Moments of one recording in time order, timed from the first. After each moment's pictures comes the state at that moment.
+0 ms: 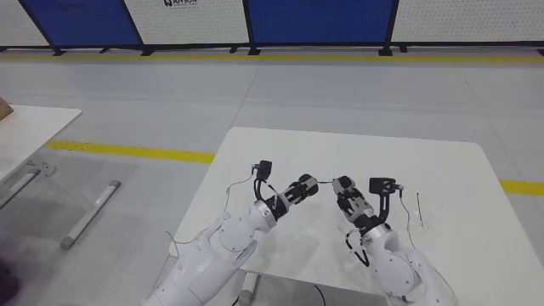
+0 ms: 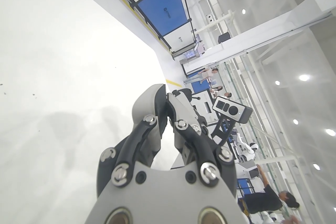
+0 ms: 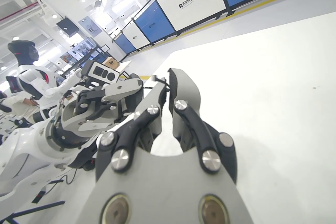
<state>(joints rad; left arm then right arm) 1.37 -1.18 -1.07 -1.57 -0.05 -0.16 -0.23 -1.40 -1.37 1.10 -1.54 -0.73 -0.18 0.09</state>
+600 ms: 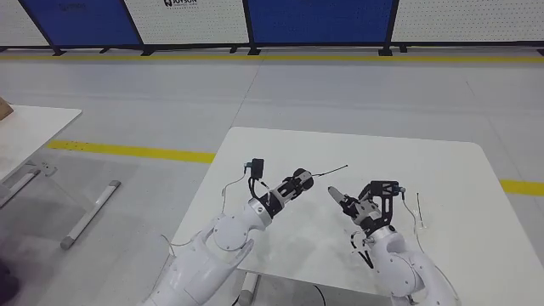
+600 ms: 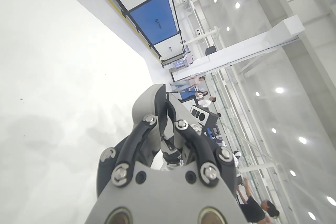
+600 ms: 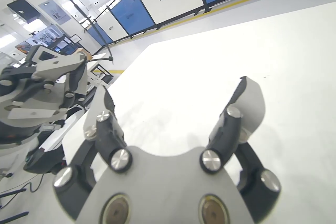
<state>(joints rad) 1.39 -1.18 -1.11 -1.60 -0.14 -0.18 -0.22 -1.41 -1.36 1.12 -1.53 -0.84 -0.11 0.12</state>
